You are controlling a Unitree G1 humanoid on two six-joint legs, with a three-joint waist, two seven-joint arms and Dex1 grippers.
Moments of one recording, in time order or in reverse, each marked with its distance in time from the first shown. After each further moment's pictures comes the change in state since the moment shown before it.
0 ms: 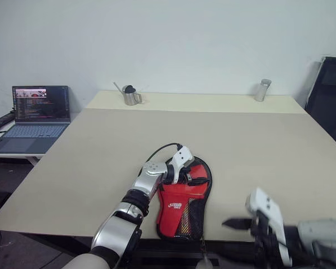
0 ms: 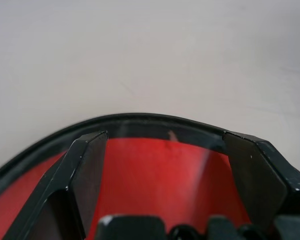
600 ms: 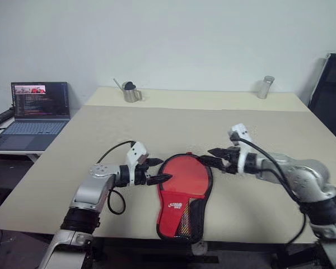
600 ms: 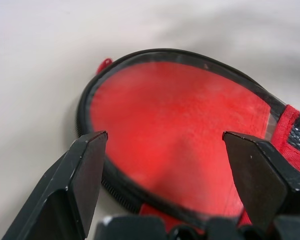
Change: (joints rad) left arm 0.268 0.348 0.140 -0.618 -0.212 0.468 -0.019; right arm -0.650 0.510 0.250 0.744 -0.500 -0.053 0.093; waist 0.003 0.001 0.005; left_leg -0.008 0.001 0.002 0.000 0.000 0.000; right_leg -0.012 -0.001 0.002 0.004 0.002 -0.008
